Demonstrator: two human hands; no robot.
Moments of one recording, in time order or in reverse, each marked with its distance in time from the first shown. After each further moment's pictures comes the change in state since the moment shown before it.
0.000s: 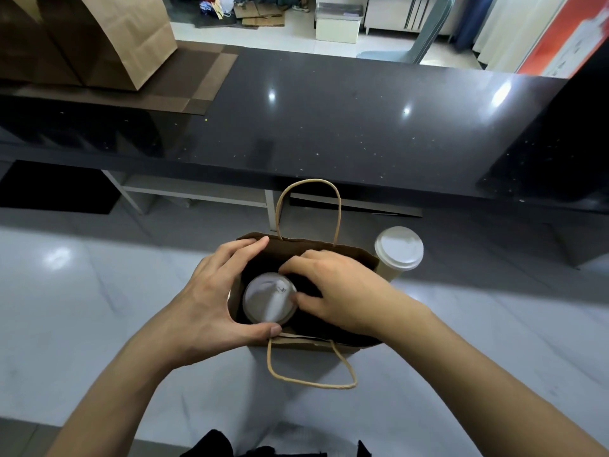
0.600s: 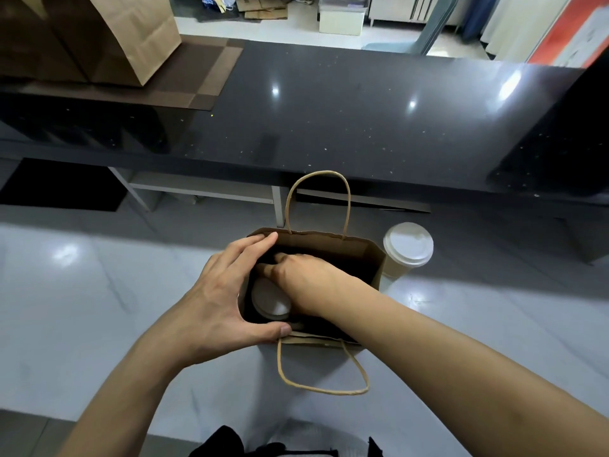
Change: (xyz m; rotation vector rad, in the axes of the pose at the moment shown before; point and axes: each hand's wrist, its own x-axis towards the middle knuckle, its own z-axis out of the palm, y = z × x) left_hand -0.001 0.002 -0.001 0.000 -0.028 -0.007; right_hand 0.068 -0.018 0.033 -0.327 -0.326 0.004
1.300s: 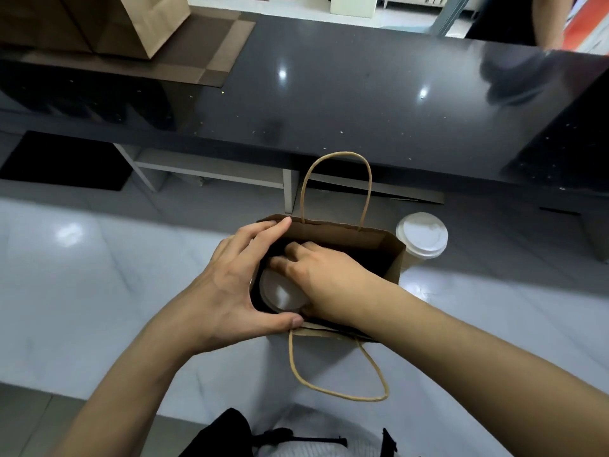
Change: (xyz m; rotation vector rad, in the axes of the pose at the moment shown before) left_hand -0.003 -0.003 0.001 0.007 0.002 0.028; right_hand -0.028 -0.005 0.008 -0.018 0.175 -0.058
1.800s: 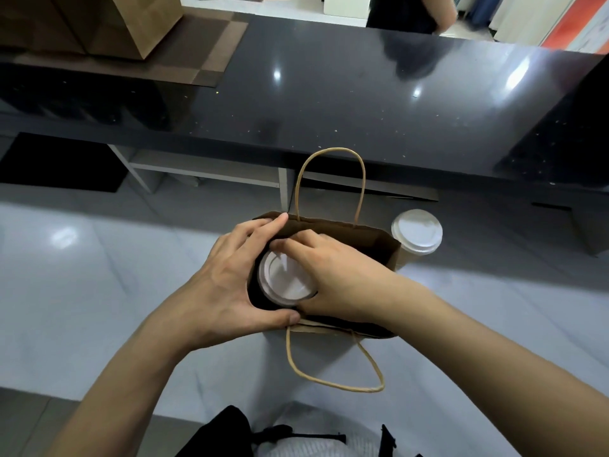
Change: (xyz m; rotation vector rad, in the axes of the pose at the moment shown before) left_hand 0.001 0.000 -0.002 0.002 -0.003 0.010; right_hand -0.025 0.007 -0.013 0.308 0.108 0.052
